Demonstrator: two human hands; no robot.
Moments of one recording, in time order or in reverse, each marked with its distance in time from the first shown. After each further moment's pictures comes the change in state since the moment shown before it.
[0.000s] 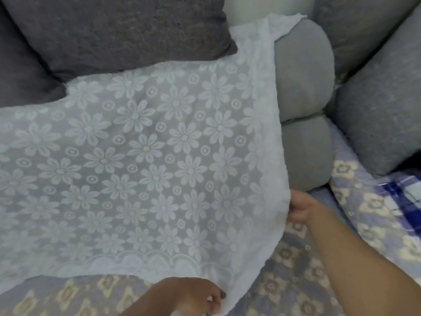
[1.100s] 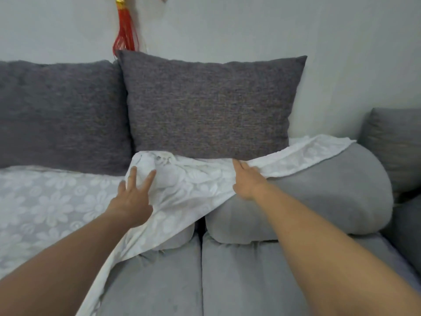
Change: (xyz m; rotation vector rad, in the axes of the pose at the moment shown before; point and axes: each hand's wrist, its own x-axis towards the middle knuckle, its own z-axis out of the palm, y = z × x) left_hand -0.194 -0.150 -0.311 0.115 1.280 -0.657; right_hand 0.154 -0.206 0.296 -1.998 0.539 -0.630
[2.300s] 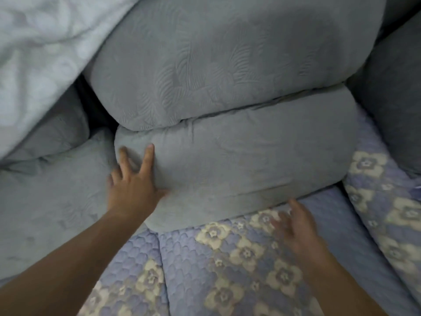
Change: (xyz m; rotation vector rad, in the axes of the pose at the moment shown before) left_hand -0.097 0.173 0.292 0.031 -0.079 0.173; right_hand -0.265 0.272 0.363 1.809 0.318 1.296
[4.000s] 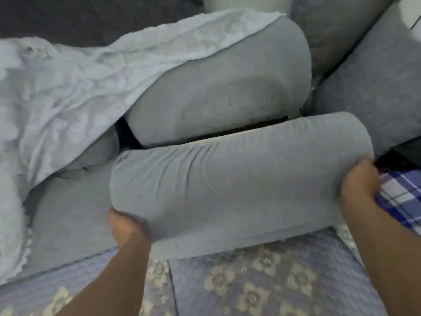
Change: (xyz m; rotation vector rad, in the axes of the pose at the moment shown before) left_hand -0.111 -0.018 -0.030 -1.697 0.250 -1.178; right_hand -0.124 -0.180 -0.068 -0.374 0.546 -0.673
